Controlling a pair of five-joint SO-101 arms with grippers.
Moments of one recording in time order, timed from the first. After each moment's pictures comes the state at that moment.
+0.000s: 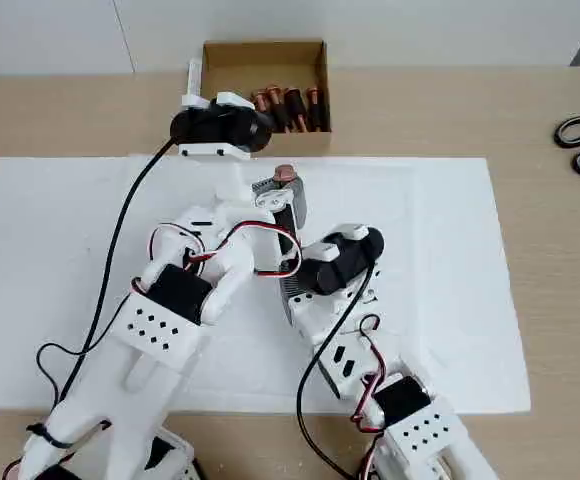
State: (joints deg) left arm 24.3 -32.0 37.1 36.5 30.4; right arm -31.7 -70.5 89.6 7.6 -6.6
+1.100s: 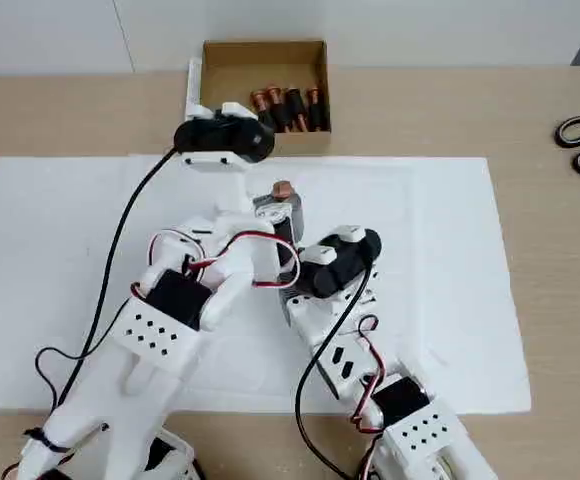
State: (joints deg) left arm 24.8 -33.2 39.1 41.5 30.4; right arm -31.9 -70.4 89.8 6.6 -6.3
